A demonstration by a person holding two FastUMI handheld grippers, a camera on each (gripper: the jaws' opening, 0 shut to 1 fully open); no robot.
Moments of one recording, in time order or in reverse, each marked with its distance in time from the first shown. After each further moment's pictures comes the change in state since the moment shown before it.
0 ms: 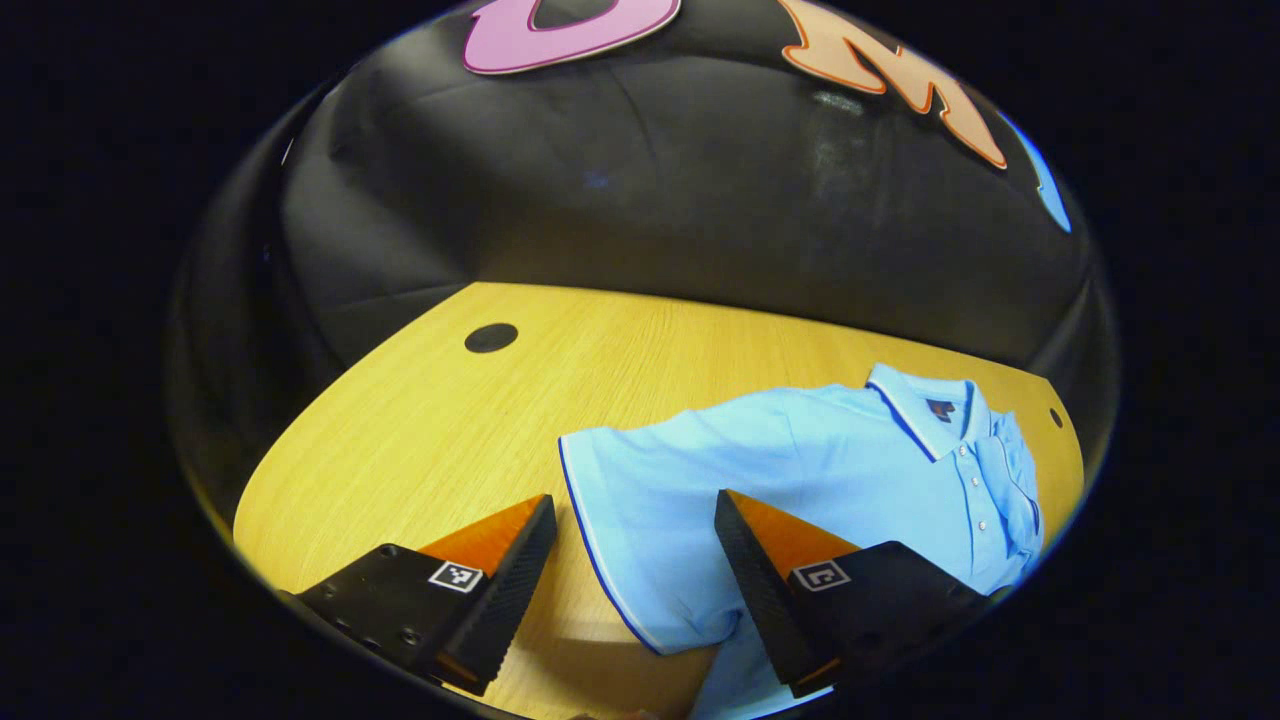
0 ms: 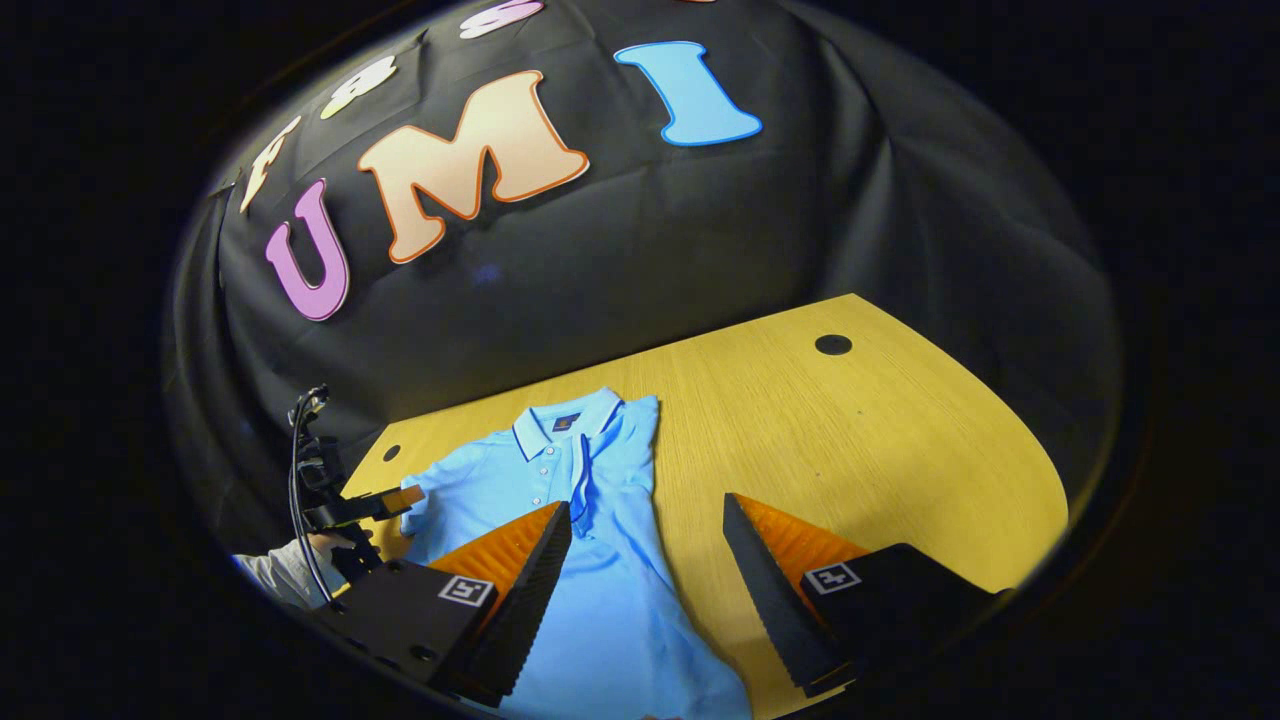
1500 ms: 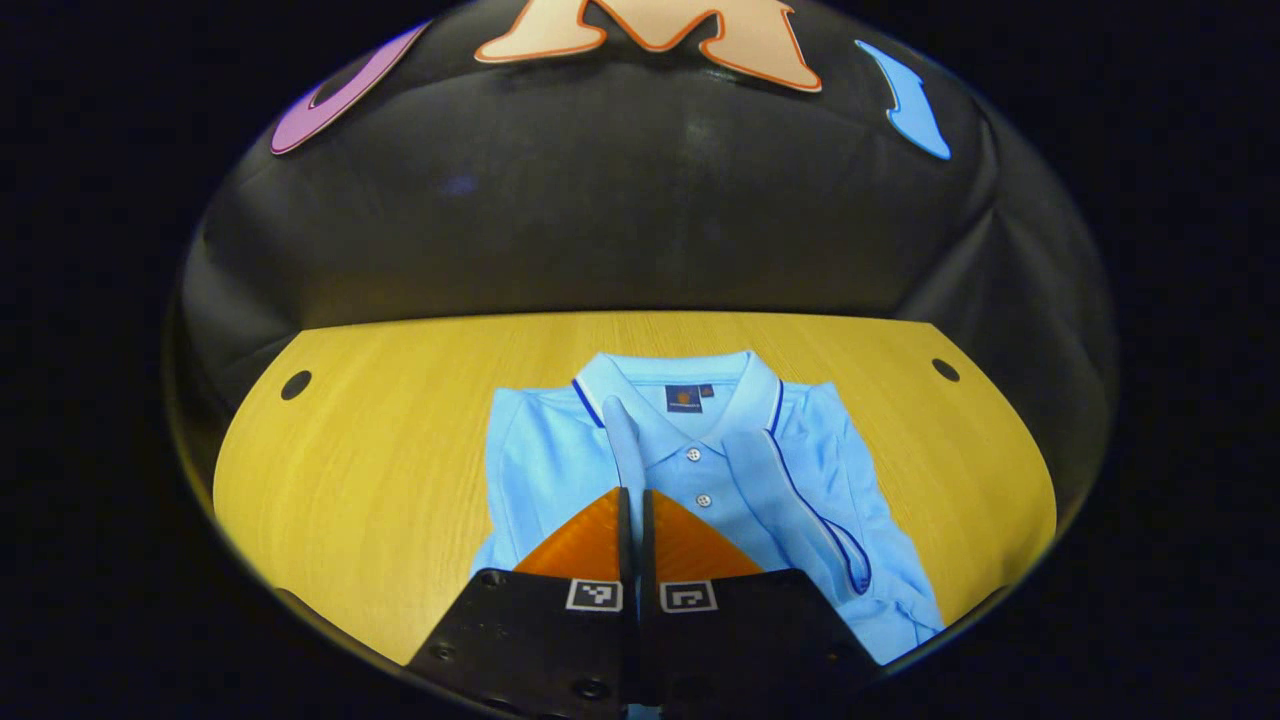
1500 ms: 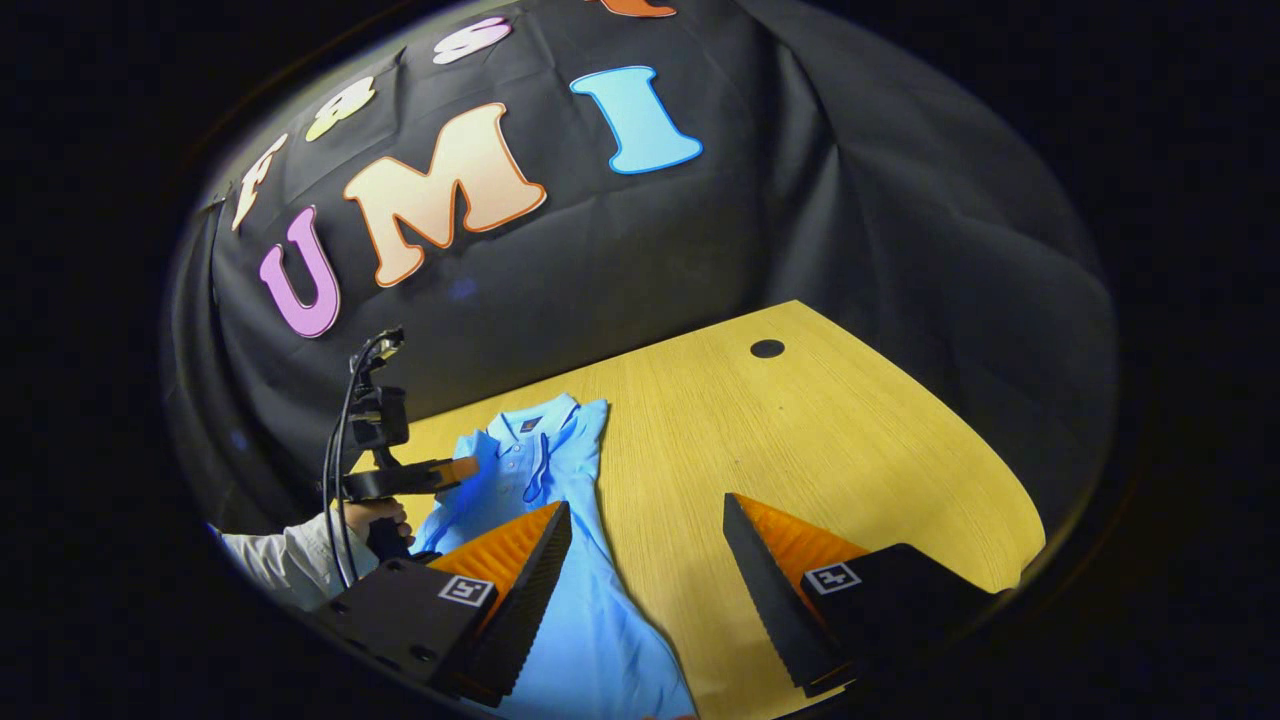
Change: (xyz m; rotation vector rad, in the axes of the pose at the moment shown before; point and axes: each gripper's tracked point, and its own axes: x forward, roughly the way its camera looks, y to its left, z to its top) left arm -0.032 -0.230 -0.008 0.188 0.047 -0.304; right arm -0.056 -0.058 -0.006 0.035 -0.045 -0.046
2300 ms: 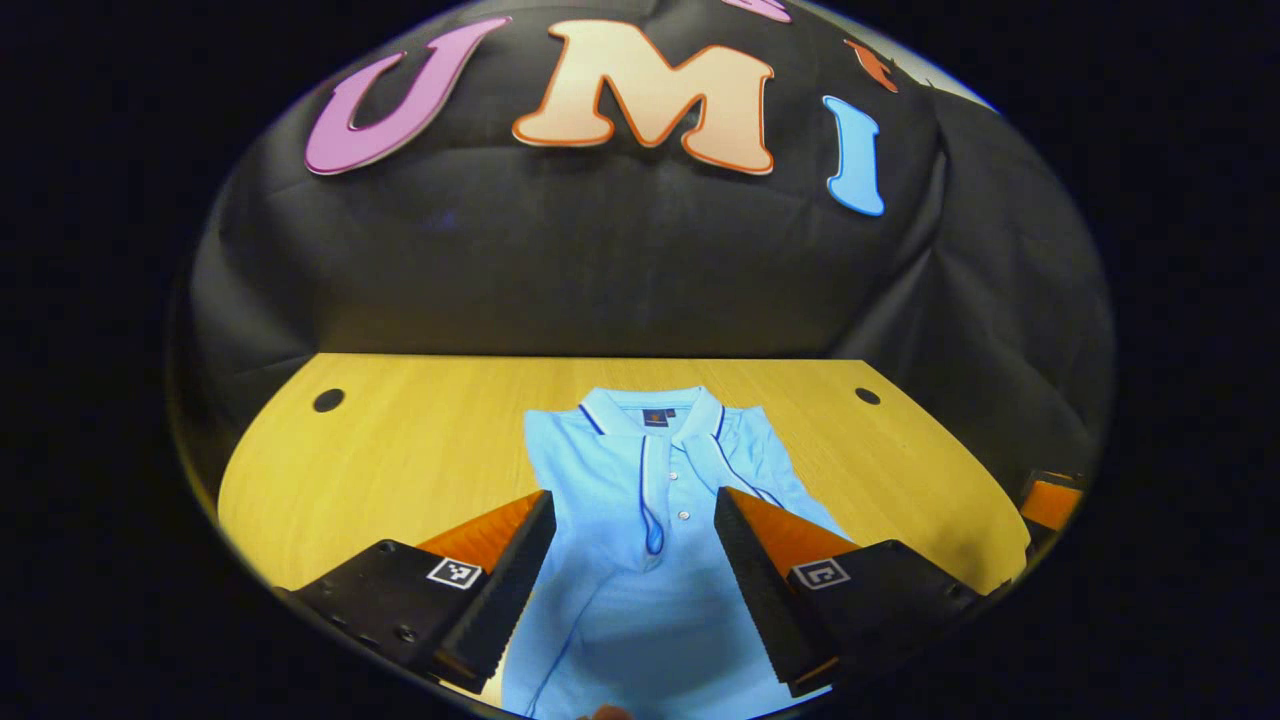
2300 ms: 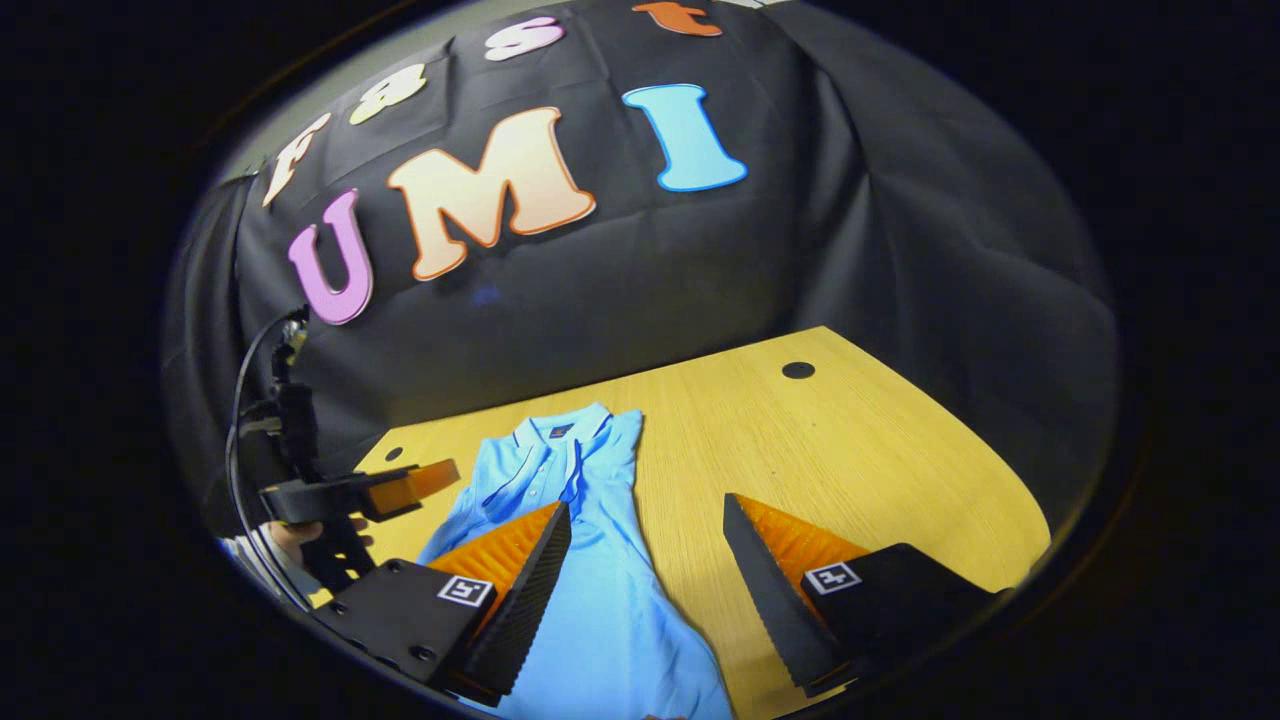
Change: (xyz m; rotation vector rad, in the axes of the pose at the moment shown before) left arm -0.151 0.027 0.012 -0.019 -0.220 -0.081; right arm -0.014 0.051 -0.014 -0.113 -0.077 0.063
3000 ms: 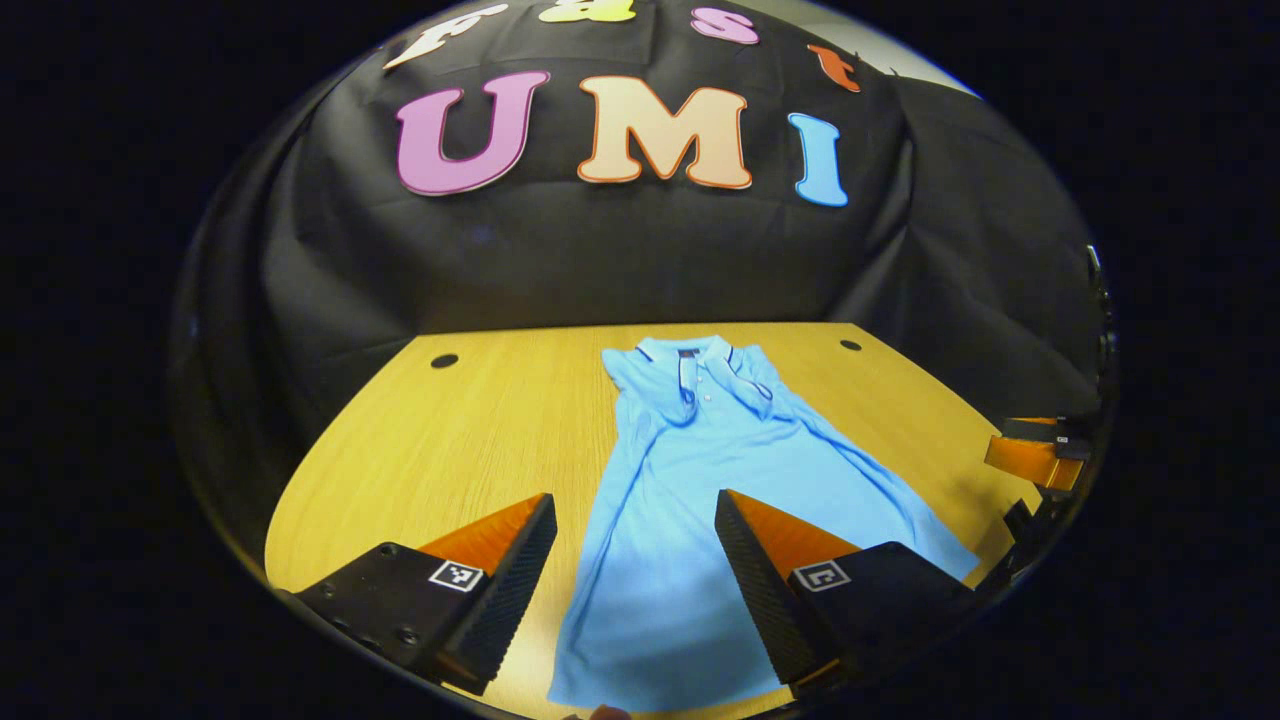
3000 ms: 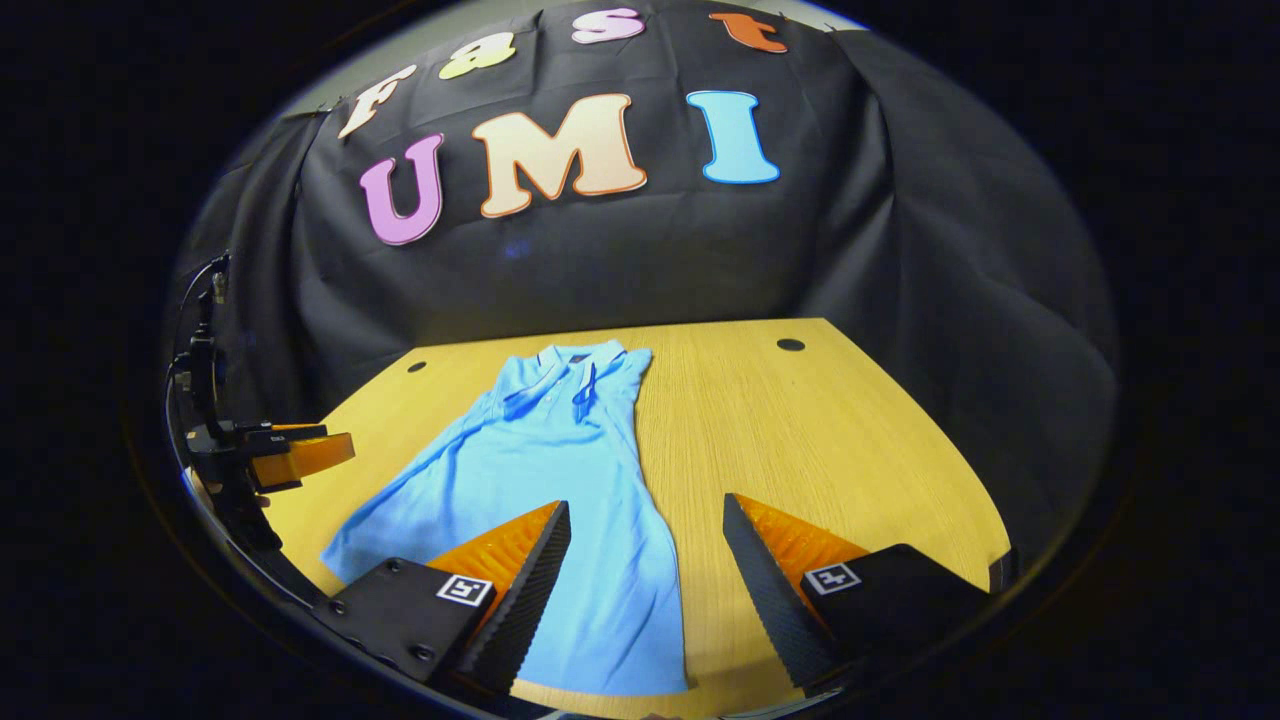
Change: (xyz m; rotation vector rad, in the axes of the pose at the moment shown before) left arm -0.180 0.024 -0.104 0.048 0.061 0.071; right arm -0.102 -0.019 -0.084 -0.167 0.073 0.015
